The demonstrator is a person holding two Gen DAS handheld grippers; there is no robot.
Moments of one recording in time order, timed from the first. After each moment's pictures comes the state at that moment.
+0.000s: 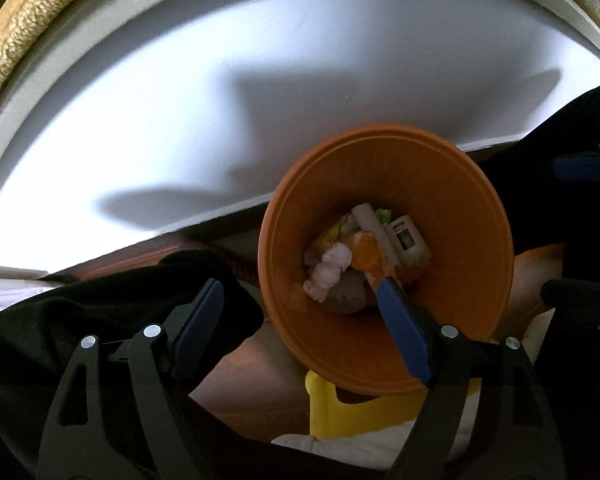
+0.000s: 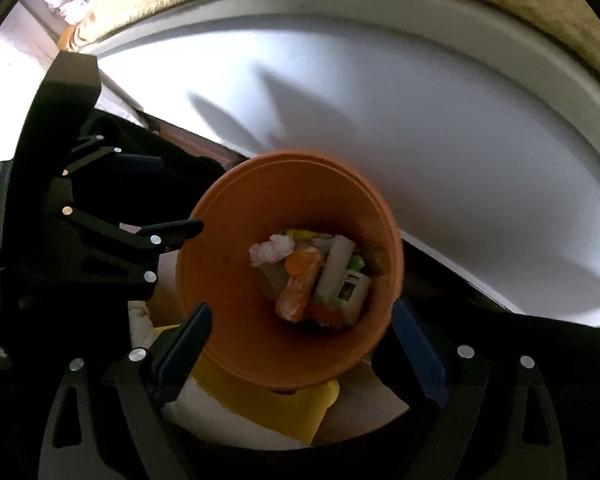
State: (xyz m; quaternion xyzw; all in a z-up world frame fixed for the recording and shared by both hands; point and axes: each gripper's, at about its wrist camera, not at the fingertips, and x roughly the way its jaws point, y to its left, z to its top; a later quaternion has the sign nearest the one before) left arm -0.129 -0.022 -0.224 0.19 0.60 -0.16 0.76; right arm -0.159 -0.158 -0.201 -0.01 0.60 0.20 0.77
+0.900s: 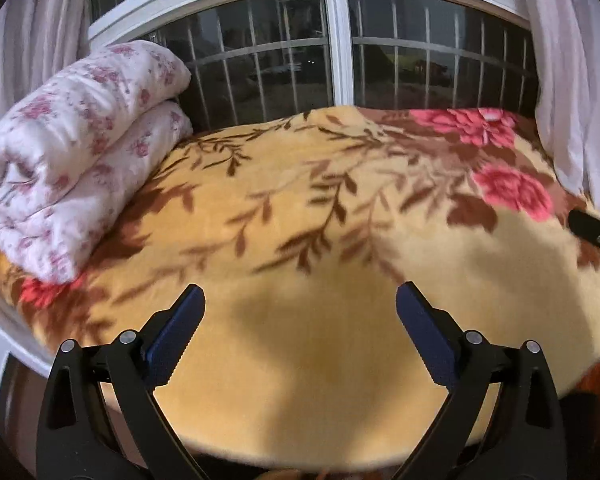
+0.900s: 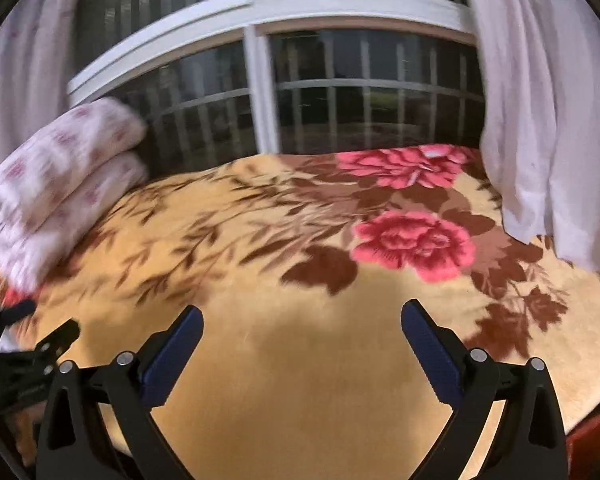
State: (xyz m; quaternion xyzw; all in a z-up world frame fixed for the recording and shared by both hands) left arm 0.003 -0.017 0.015 0.06 0.33 -0.05 0.94; right arm -0.020 -0.254 0.027 0.07 0.30 -0.06 0.95
